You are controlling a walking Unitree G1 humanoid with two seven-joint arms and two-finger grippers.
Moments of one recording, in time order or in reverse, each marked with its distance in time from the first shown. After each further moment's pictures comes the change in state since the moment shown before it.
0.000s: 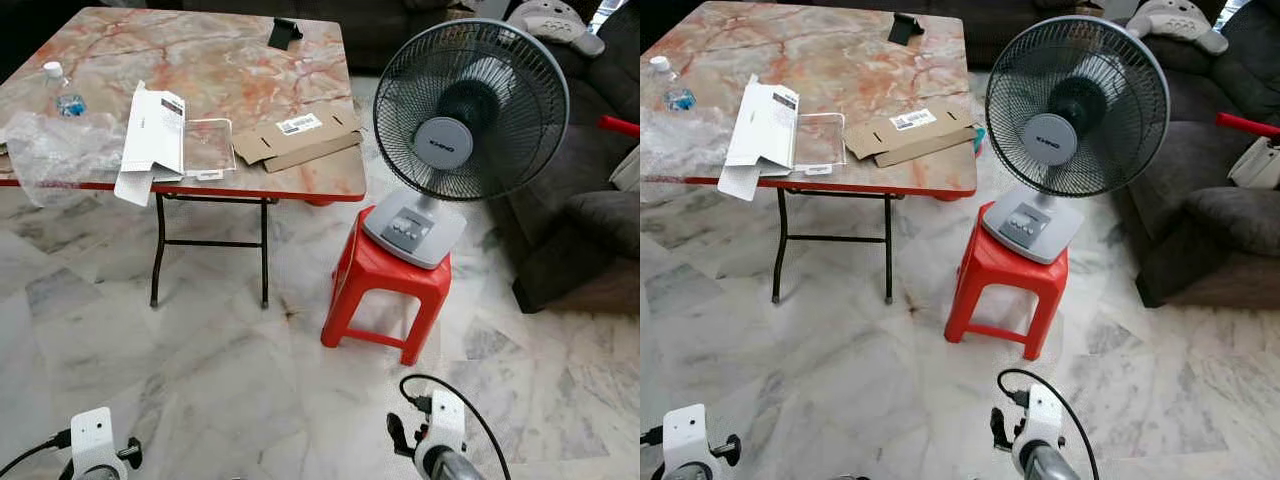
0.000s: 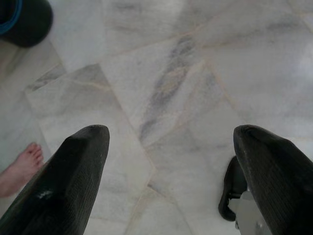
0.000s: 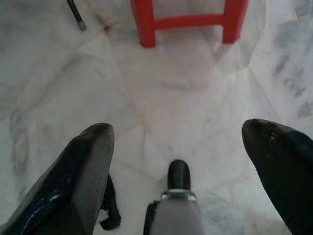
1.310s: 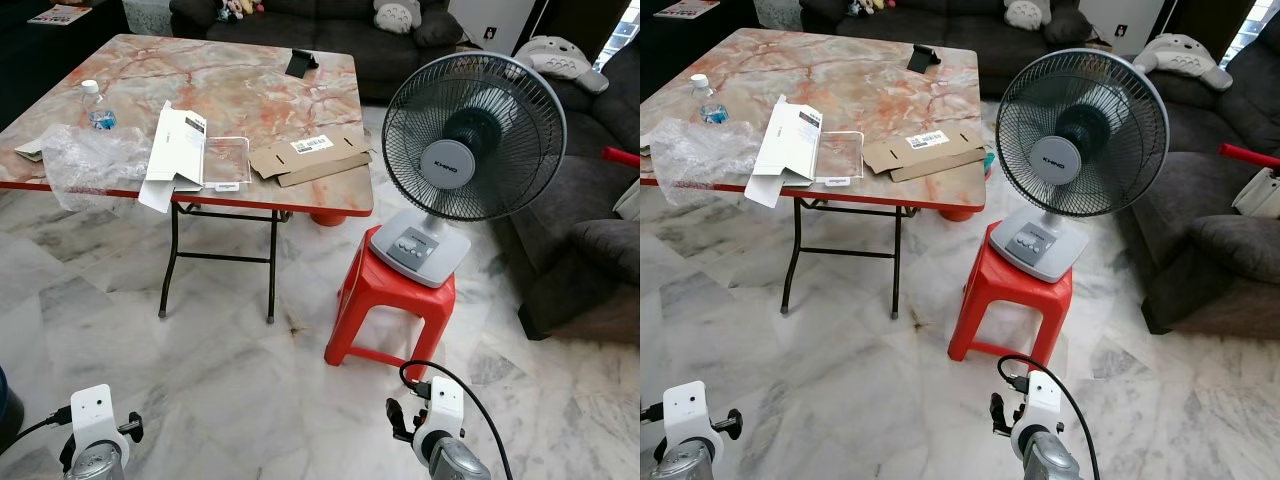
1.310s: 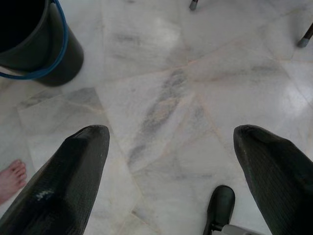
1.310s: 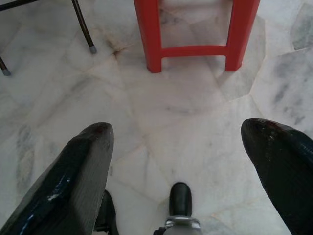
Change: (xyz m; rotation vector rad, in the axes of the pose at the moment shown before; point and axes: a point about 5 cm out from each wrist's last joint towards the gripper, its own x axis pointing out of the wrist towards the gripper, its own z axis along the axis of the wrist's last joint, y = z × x) left arm 0.006 -0.009 0.026 -0.023 -0.059 -0.010; right arm 0.003 -0.001 0.013 0.010 -0.027 -0.012
